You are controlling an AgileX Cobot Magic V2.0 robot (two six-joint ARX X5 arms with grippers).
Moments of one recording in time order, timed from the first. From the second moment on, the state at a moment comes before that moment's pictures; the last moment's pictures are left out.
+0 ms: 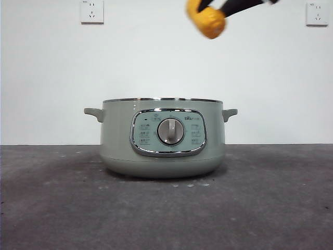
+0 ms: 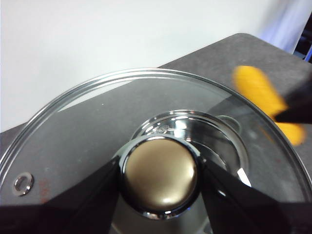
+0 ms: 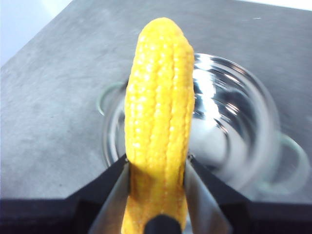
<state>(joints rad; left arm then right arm) -0.35 1.15 1.56 -0.79 0.15 0.10 0.46 1.53 1.57 -0.69 -0.31 0.04</state>
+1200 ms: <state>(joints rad) -0.35 0.74 1.26 -0.90 0.11 0.07 0.55 2.27 2.13 -0.99 -0.13 -0.04</state>
